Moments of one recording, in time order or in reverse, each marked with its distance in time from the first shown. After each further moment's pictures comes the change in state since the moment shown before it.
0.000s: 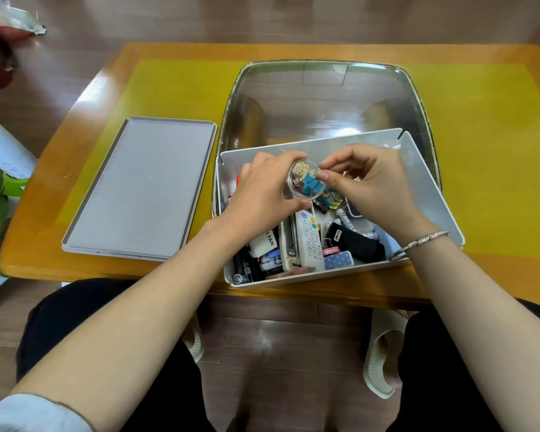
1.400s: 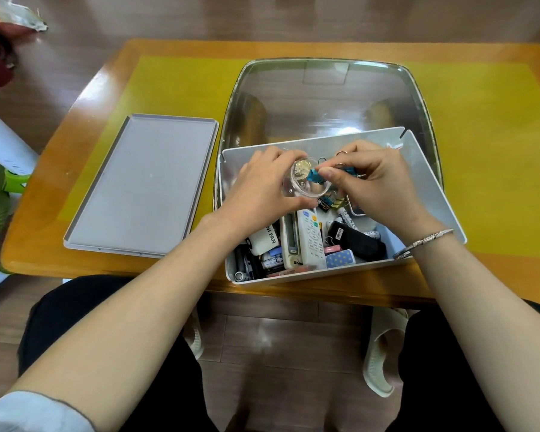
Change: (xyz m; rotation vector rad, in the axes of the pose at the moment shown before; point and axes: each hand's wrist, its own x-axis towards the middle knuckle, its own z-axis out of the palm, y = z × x) left_hand -0.002 0.003 -0.012 -0.016 -0.043 0.016; right_hand 0.001 0.004 -0.002 -0.058 -0.047 -0.077
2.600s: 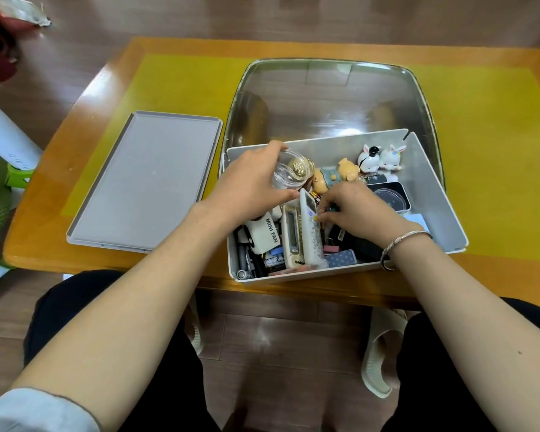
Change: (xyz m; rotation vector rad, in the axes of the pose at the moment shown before) left_hand 0.002 -0.015 -0.013 0.079 -0.011 -0.063; right_hand -0.001 0.037 0.021 -0.676 -0.480 0.189
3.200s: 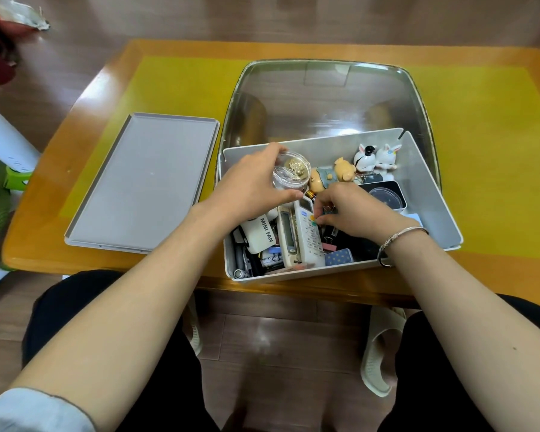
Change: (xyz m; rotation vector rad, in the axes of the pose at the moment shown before) left_hand -0.002 0.009 0.000 -0.097 -0.036 -0.052; right_hand 0.000 0.001 -0.002 0.006 -0.077 -0.021
